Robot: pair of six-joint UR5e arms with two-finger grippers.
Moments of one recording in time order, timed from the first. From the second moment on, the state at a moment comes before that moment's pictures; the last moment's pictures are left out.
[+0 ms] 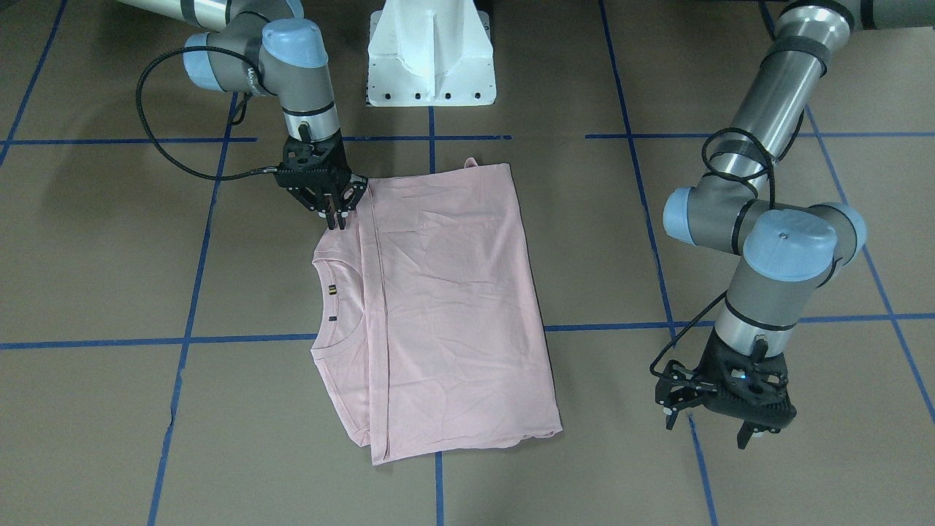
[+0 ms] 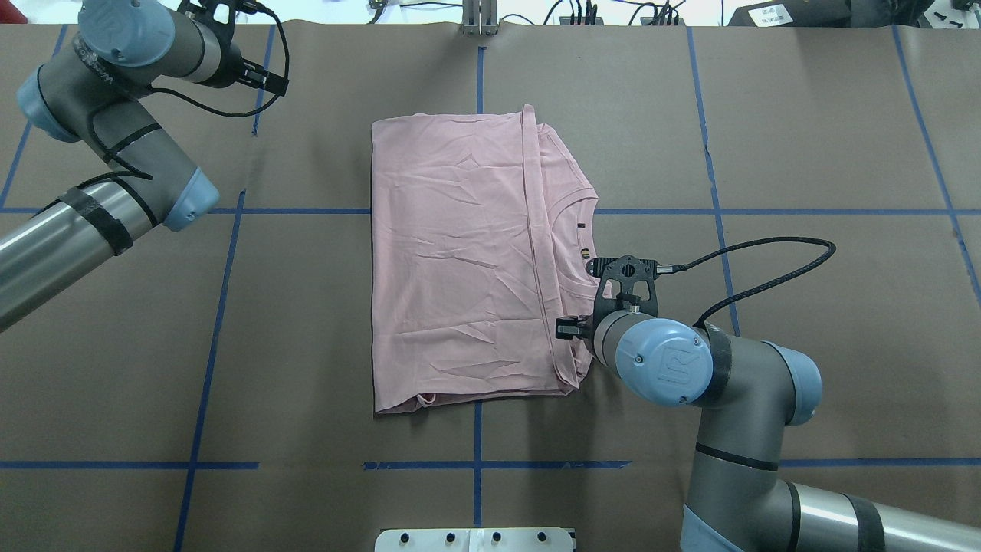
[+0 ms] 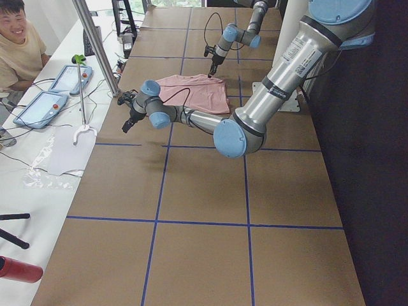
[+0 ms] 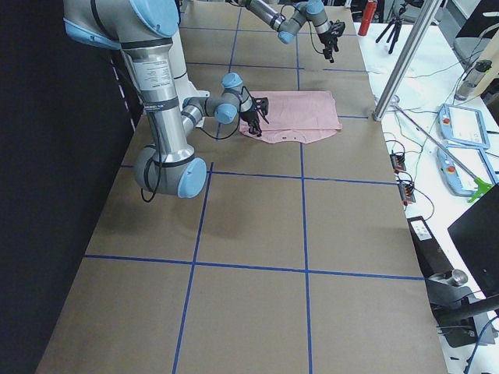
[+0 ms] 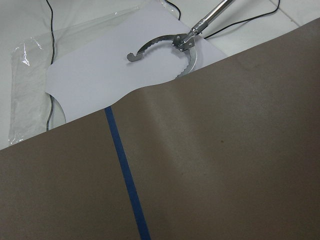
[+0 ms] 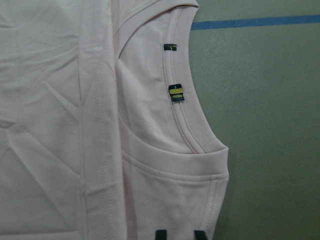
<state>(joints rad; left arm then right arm) -0.96 -2.25 -1.09 -2.34 -1.77 -0.56 0.34 -1.21 1.82 -1.31 1.42 1.38</state>
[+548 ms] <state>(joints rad) -0.91 -2.14 -1.30 -2.33 -1.87 -0.71 0.34 -1.32 2.02 -1.38 1.50 1.37</state>
